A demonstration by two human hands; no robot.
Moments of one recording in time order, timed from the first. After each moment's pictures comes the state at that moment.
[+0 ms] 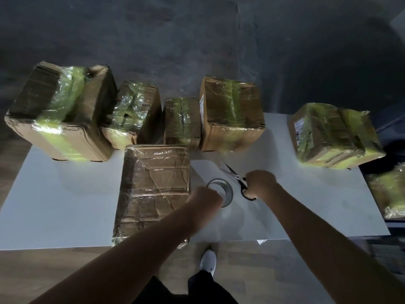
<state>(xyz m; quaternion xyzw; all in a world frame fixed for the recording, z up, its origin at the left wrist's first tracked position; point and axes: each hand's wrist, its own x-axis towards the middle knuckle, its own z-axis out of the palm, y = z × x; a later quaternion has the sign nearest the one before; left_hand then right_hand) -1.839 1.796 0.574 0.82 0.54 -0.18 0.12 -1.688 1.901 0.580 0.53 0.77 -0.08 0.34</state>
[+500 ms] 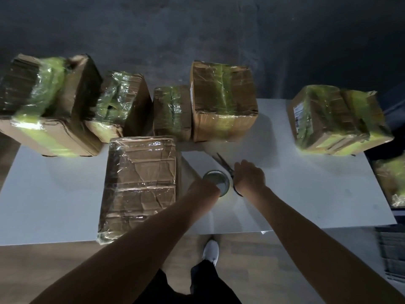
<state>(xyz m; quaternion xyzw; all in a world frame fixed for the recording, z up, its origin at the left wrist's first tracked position) -1.803 1.817 0.550 0.78 0.56 -0.23 0.18 -1.671 1.892 0.527 0.57 0.79 -0.07 0.19</state>
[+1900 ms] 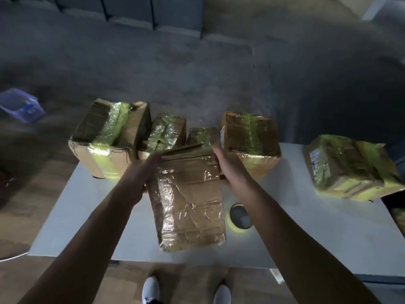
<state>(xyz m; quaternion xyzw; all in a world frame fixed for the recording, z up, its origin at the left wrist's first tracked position) -2.033 1.769 0.653 0.20 0.69 0.47 0.50 -1.831 1.883 0.654 0.57 0.55 -0.58 -0.21</state>
